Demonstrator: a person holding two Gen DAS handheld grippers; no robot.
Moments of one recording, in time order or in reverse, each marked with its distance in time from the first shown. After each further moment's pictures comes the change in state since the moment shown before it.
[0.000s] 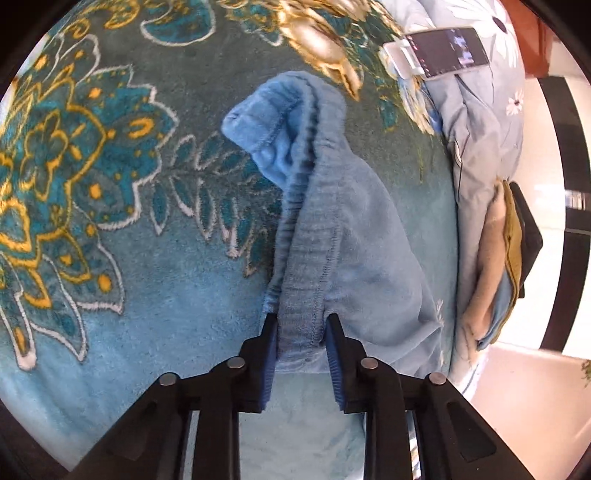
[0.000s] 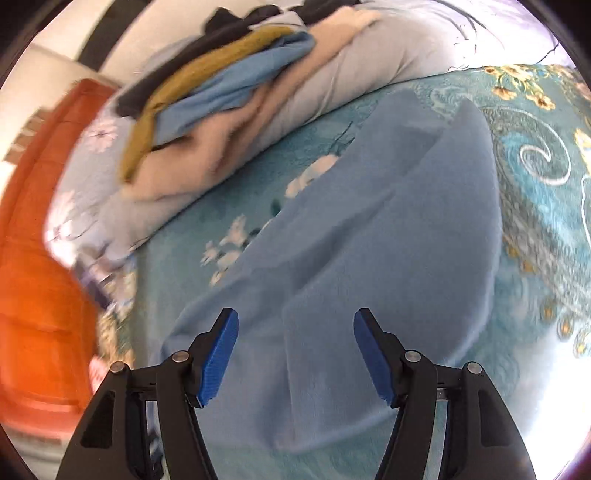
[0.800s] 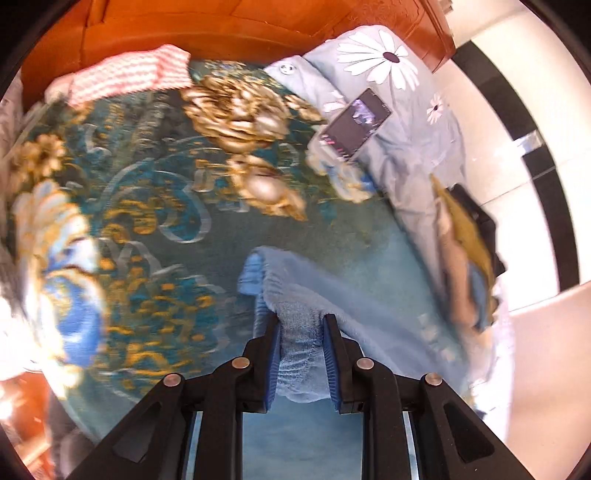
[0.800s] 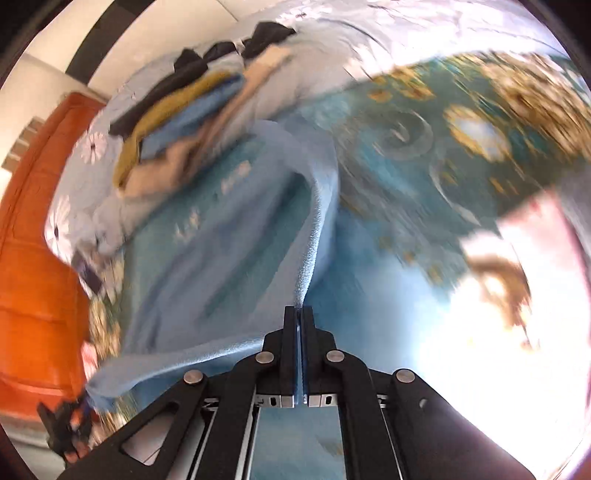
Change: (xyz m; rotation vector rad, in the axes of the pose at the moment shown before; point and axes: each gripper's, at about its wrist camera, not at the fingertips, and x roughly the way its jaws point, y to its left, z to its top) left arm -0.138 0.013 0.026 0.356 -0.250 0.056; right arm -0.141 -0.099 -0.096 -0.023 -0.014 -0.071
